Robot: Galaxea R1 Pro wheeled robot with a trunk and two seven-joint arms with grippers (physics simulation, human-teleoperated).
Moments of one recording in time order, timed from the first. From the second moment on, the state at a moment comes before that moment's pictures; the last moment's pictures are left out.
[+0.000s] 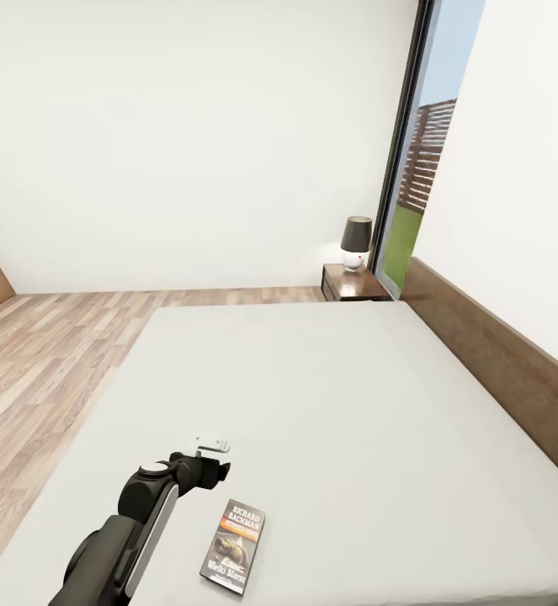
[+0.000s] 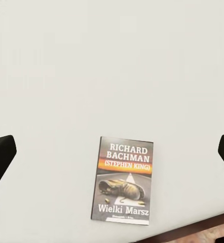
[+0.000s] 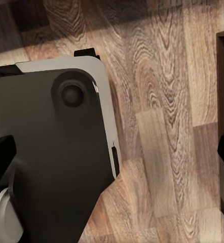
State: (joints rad) left arm -0.33 -0.01 -0.18 -1.41 0.02 0.85 -0.04; right arm -0.21 -0.15 -0.22 0.03 0.06 -0.06 0.13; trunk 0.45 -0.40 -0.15
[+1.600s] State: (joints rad) left arm -0.33 0.00 -0.16 -1.39 0.03 0.83 -0.14; right arm -0.21 -0.11 -0.22 0.03 0.07 -0.06 0.13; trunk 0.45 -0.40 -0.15
